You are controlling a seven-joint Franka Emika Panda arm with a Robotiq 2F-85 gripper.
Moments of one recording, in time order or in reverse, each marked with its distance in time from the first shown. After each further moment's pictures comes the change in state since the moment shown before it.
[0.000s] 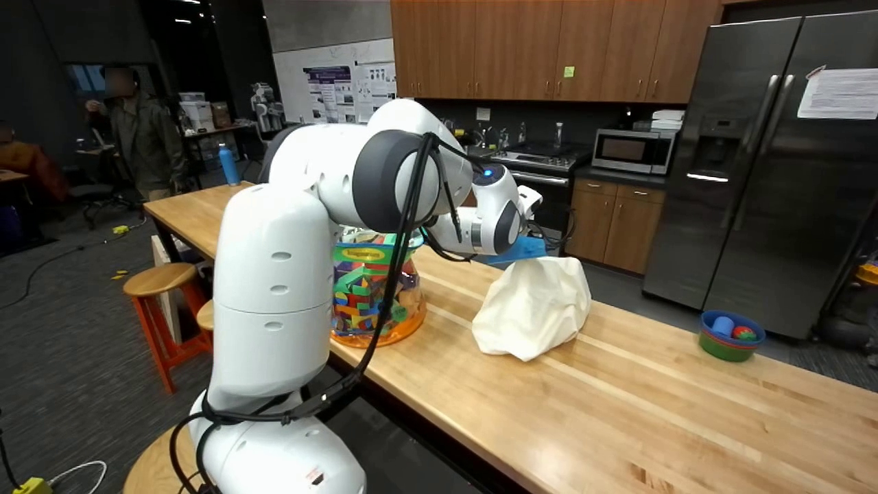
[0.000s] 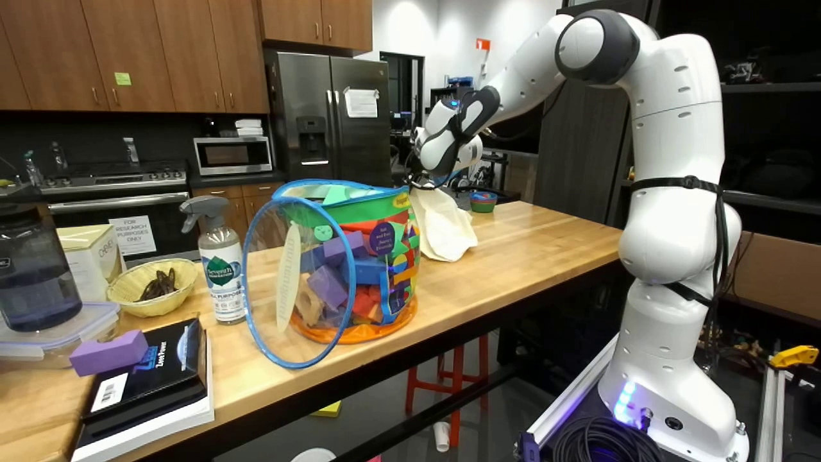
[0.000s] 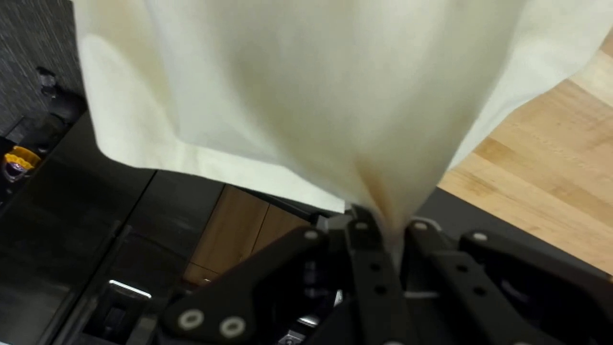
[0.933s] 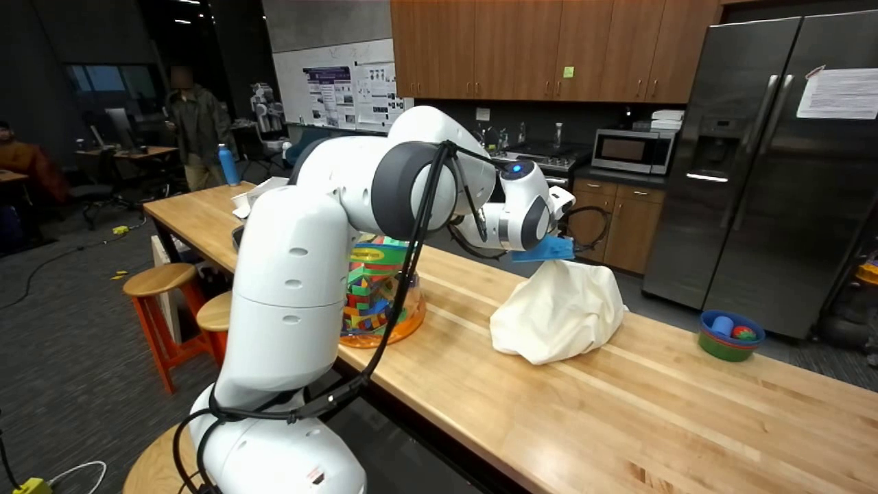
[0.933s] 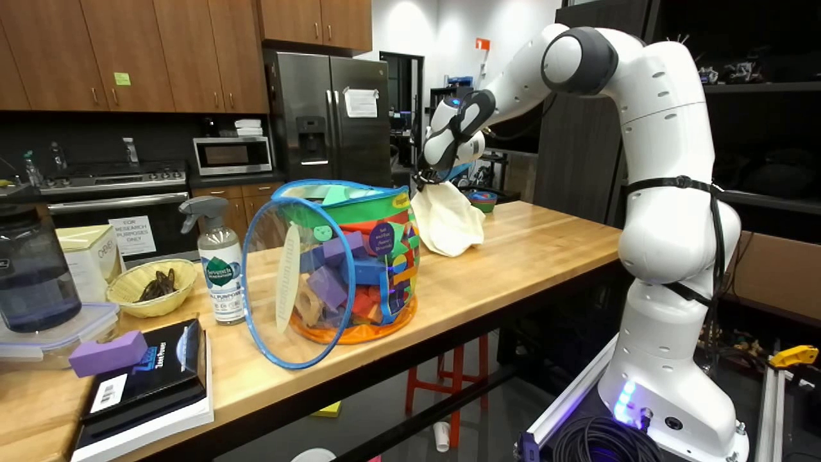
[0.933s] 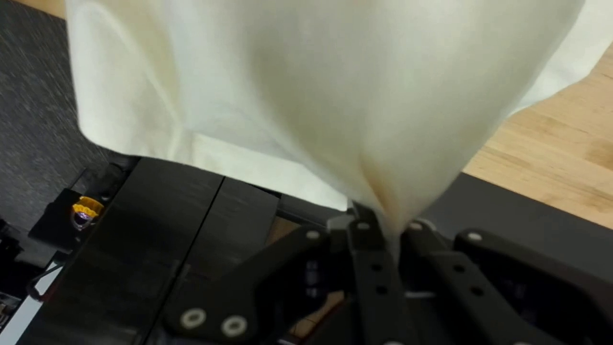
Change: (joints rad) arm 0.003 0.088 -0.096 0.154 -0.002 -0.105 0.067
